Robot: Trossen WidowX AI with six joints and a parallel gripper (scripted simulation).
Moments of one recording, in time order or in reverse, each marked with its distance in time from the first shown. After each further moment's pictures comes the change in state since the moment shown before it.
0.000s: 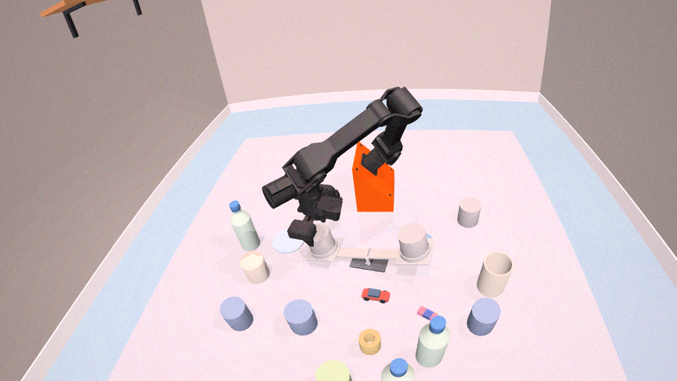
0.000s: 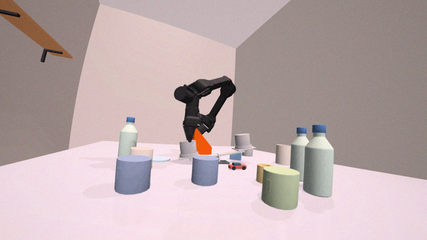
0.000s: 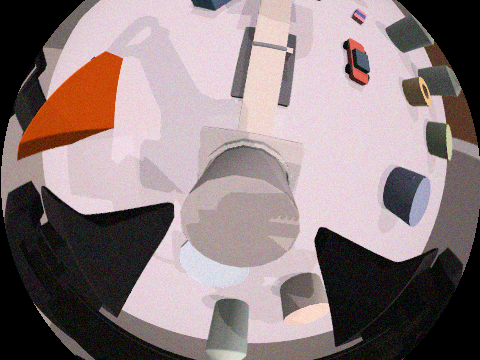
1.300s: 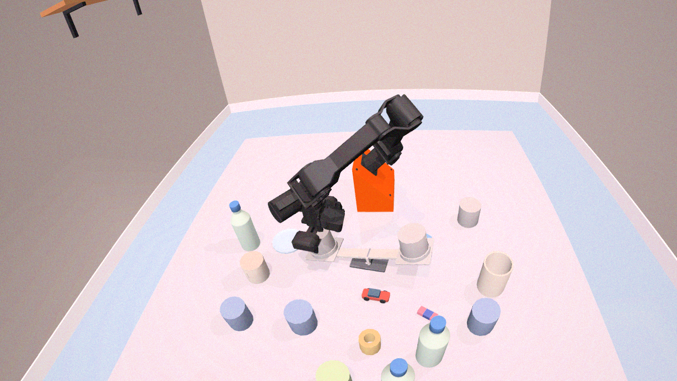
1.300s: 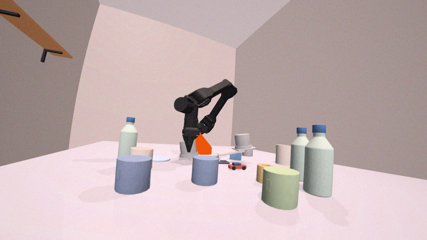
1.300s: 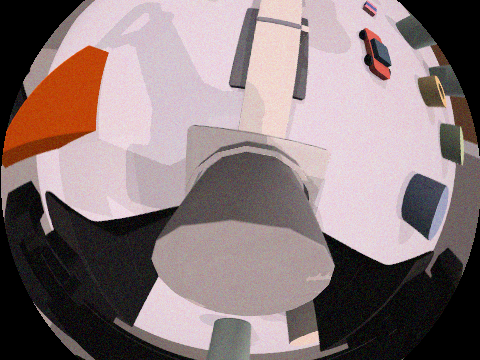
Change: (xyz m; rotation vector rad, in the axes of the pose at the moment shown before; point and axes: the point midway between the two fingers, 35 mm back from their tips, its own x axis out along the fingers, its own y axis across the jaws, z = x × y) arm 0.042 0.004 0.001 0.005 -0.009 0.007
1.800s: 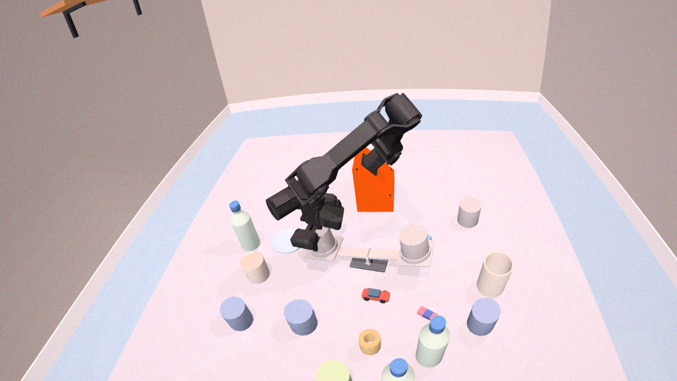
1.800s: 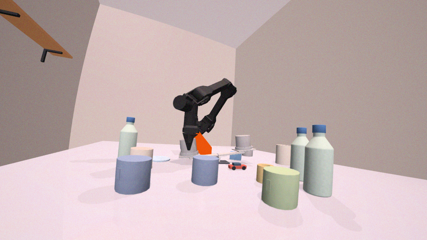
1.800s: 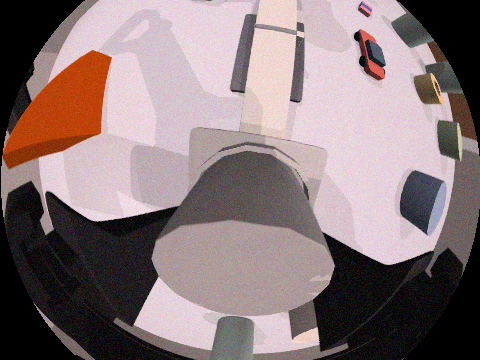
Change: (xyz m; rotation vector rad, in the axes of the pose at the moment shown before) arm -0.008 0.000 0.000 0.016 -0.011 0.007
